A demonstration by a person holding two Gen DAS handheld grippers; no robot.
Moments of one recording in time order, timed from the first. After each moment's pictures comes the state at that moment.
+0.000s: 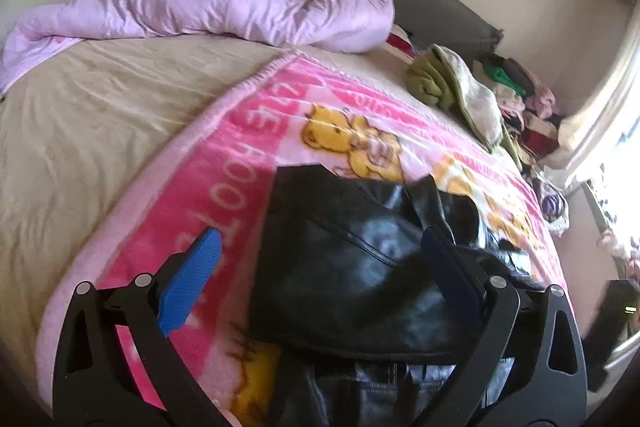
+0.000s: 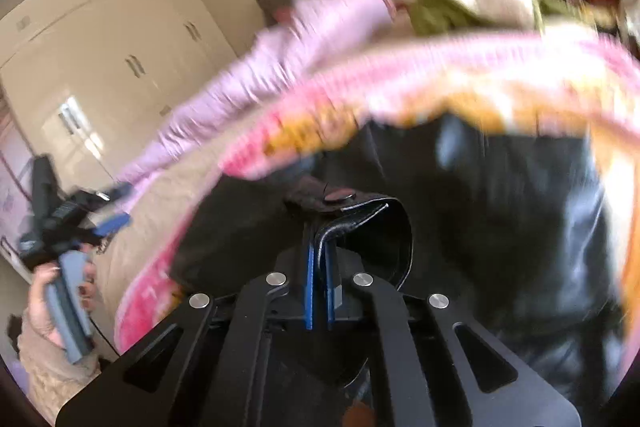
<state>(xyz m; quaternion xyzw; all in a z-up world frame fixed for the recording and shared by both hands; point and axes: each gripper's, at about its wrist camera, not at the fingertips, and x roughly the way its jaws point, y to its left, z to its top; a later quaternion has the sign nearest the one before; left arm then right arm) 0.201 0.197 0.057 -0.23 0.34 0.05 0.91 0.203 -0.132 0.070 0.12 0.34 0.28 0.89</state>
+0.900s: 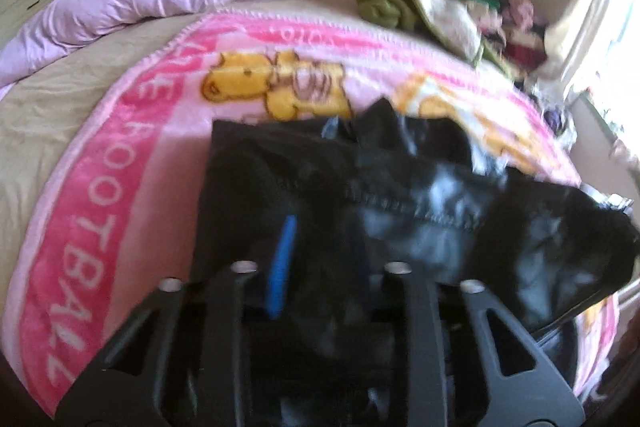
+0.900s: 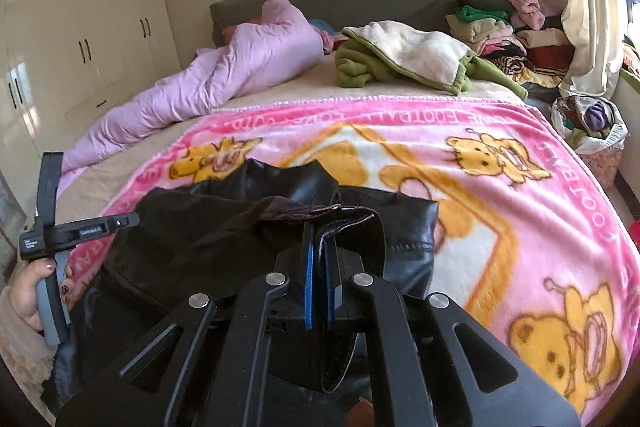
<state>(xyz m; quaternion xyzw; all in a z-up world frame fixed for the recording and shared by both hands) 0.276 0.084 -0.006 -0.10 0.43 -0.01 0.90 0.212 -0.232 0.078 0.02 0.32 0.15 0.94</state>
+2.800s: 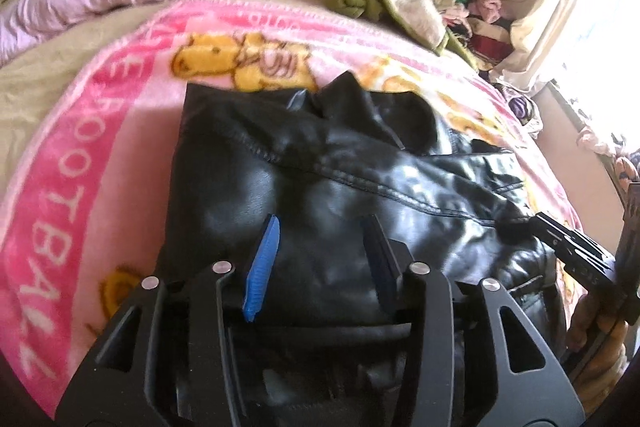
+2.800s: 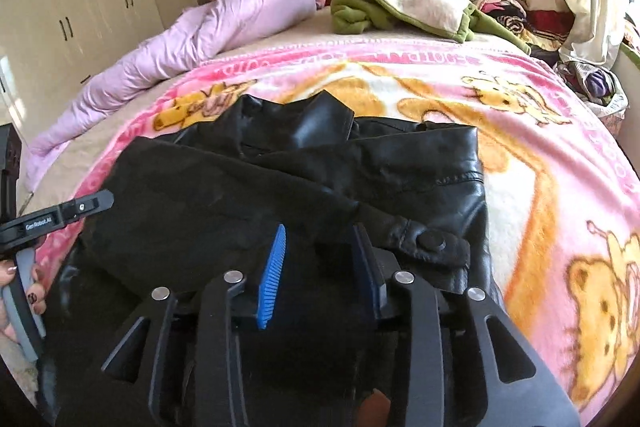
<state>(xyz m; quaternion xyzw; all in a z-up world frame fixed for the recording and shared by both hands) 0.248 0.081 -0.009 -0.13 0.41 -0.09 0.90 0.222 -0.198 0.022 0.02 0.39 0.14 0.91</state>
